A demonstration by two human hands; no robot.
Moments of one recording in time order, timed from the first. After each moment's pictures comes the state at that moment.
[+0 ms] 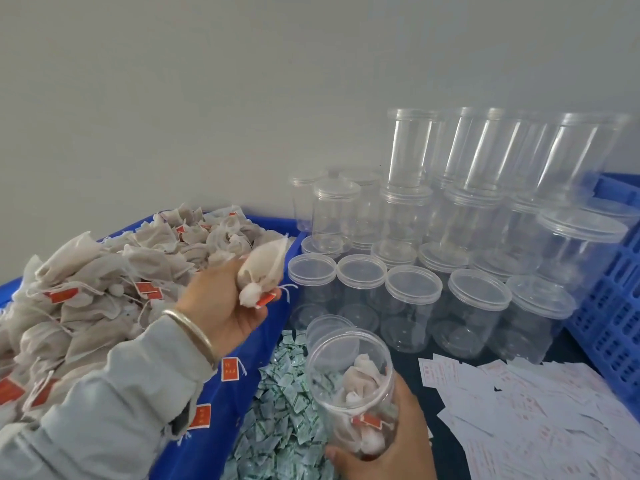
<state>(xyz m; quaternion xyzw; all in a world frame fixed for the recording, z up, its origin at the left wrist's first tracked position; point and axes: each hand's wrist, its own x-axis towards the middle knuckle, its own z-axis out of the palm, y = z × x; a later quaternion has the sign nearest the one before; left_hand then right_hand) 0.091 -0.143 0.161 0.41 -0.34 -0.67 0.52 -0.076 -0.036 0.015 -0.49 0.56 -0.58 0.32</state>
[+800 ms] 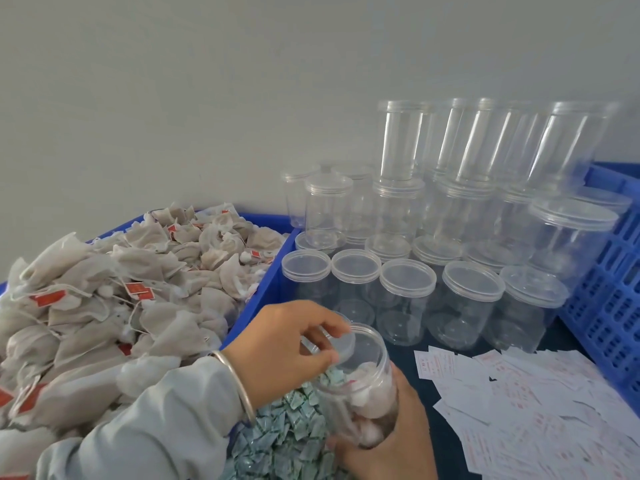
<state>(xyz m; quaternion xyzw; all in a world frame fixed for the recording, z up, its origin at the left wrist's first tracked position) 0.064 -0.114 0.129 0.34 -0.84 -0.28 0.31 -0.062 -0.047 0.015 -0.42 0.64 -0.60 0.25</state>
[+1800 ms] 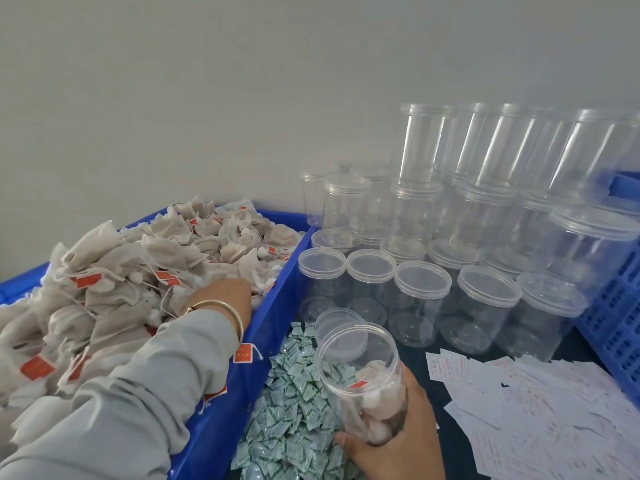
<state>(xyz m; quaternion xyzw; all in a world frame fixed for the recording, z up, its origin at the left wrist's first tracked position) 0.122 -0.220 0.104 0.70 -0.71 0.01 -0.06 -0.051 -0.038 0.022 -0.42 0.61 -0.62 0.26</state>
